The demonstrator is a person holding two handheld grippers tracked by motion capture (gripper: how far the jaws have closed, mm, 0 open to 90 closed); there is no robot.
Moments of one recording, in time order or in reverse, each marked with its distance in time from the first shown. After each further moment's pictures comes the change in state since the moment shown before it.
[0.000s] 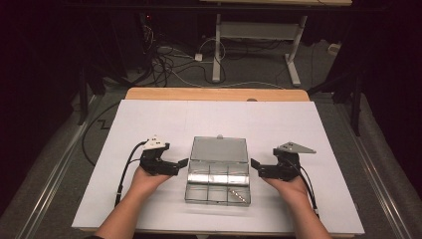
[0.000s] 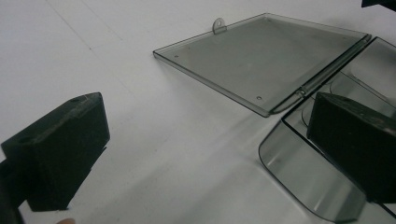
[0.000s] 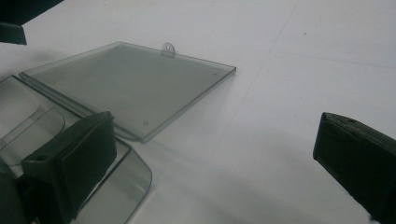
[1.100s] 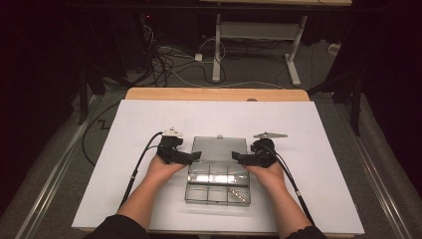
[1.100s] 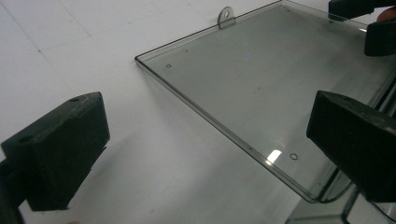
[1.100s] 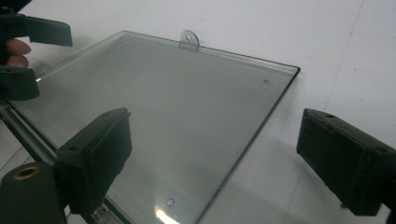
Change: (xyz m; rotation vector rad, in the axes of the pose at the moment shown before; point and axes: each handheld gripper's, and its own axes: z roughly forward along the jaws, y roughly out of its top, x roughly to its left) left arm 0.007 0.023 0.052 0.106 -0.044 -0.045; right arm 0.016 0.020 0.065 0.150 0.063 0.081
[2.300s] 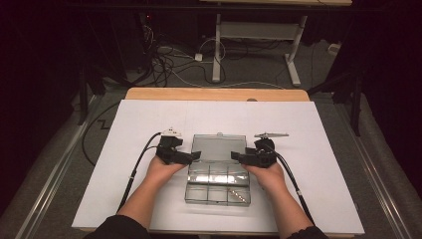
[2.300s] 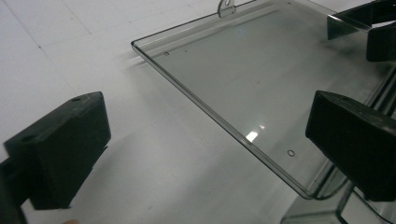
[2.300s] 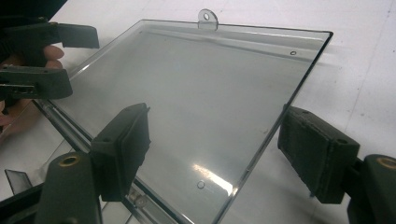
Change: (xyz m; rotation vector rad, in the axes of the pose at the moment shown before) left arm 0.002 -0.001 -0.003 -0.009 -0.019 -0.025; right arm 0.001 0.001 -0.003 0.030 0.096 0.059
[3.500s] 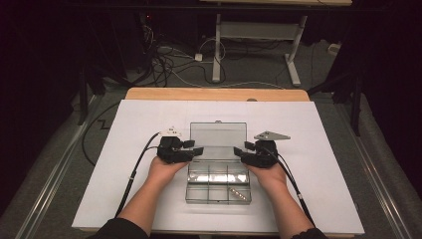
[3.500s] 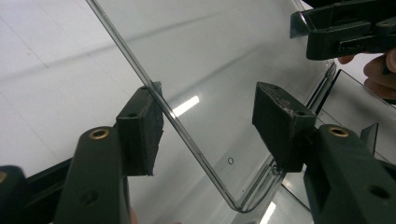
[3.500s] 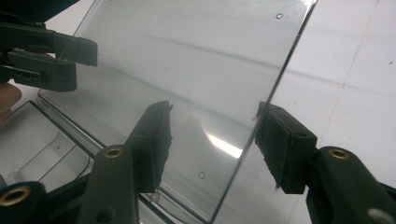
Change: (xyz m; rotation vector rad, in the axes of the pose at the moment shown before) left arm -0.015 0.005 -0.010 -0.076 -0.094 0.028; right arm 0.017 0.002 -0.016 -0.129 -0.095 -0.191
